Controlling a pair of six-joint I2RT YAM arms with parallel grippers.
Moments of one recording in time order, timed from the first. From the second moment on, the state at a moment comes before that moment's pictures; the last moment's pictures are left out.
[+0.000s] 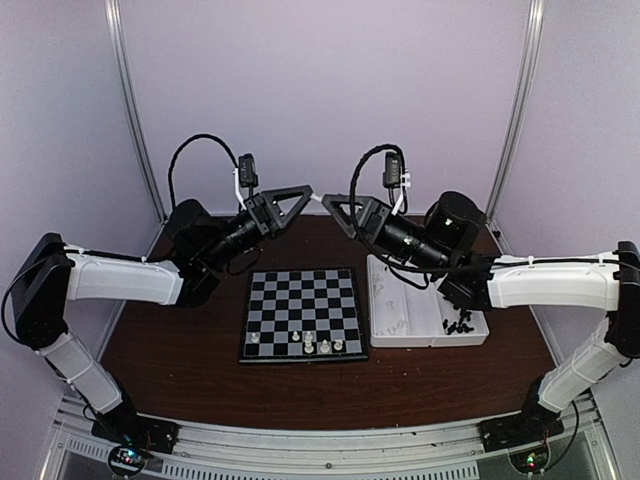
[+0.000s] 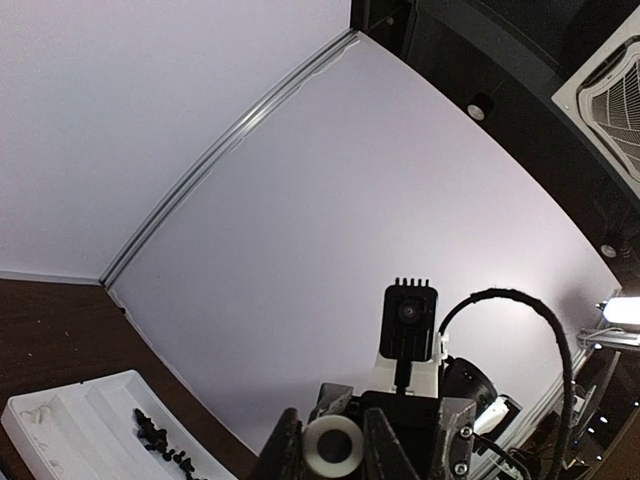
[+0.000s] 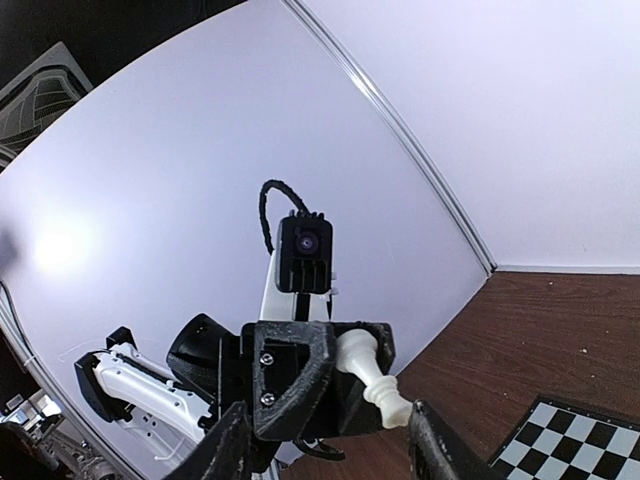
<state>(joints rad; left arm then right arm) -0.77 1.59 0.91 1.13 0.37 -0.99 0.90 1.47 0.98 0.74 -0.17 0.71</state>
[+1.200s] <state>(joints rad) -0.77 1.59 0.93 1.20 0.37 -1.09 0.87 1.54 1.03 0.87 -0.22 0.76</state>
